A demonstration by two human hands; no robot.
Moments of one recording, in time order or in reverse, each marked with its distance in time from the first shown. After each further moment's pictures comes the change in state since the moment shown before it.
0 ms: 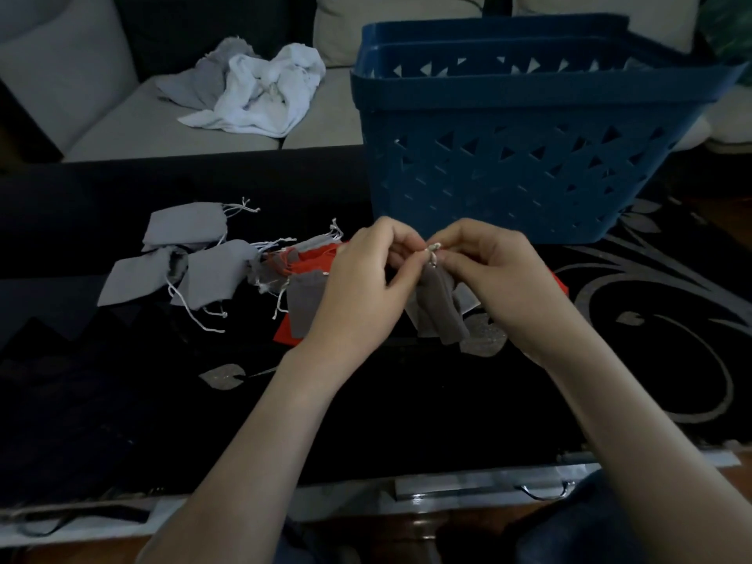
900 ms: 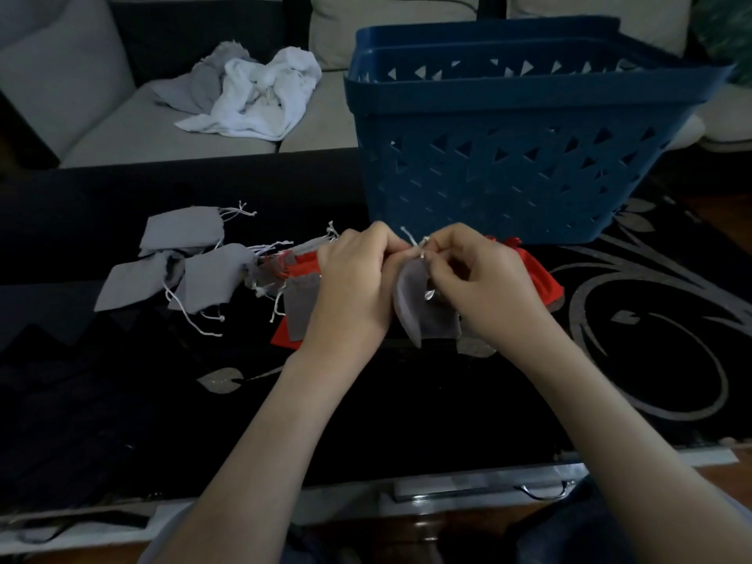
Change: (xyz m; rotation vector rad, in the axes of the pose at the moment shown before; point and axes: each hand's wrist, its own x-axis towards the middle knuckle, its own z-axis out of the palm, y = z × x) left_hand 0.001 -0.003 0.003 0.178 0.064 0.020; right_hand -0.006 0.005 0.008 -0.295 0.129 -0.109
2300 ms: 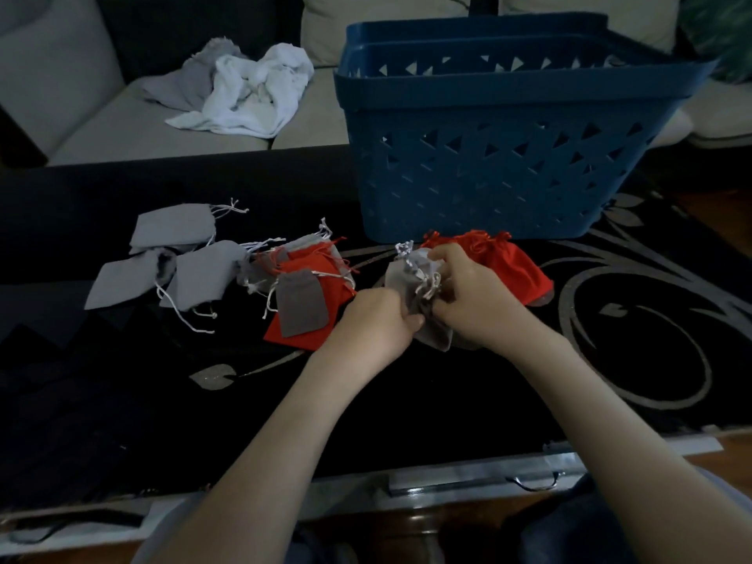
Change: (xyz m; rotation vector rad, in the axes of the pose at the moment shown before) left_hand -0.006 -0.008 0.032 0.244 -0.667 -0.396; right_hand 0.003 0.041 0.001 -0.308 -0.209 0.095
